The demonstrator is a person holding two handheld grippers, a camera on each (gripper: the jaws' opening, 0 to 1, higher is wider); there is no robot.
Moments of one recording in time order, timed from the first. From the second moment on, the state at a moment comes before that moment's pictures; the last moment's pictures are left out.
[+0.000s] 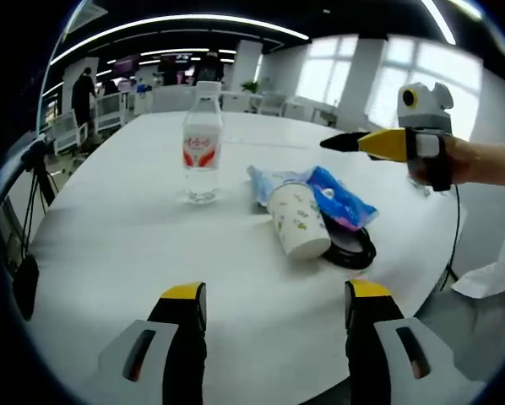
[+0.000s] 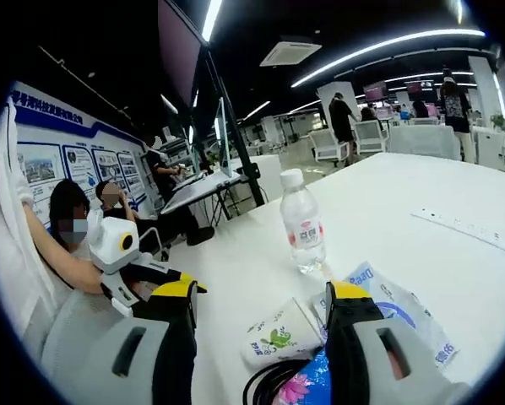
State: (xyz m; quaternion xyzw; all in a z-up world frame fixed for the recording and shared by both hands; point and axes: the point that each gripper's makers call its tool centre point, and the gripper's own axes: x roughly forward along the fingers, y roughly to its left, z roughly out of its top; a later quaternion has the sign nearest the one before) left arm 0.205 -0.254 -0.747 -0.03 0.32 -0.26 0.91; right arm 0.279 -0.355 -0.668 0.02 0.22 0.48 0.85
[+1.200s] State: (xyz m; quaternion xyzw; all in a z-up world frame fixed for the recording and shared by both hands) left arm 0.202 -0.267 -0.729 -0.07 0.30 -0.30 0.90; right arm 0.251 -0.433 -0.669 0.06 0.18 0.23 0.95
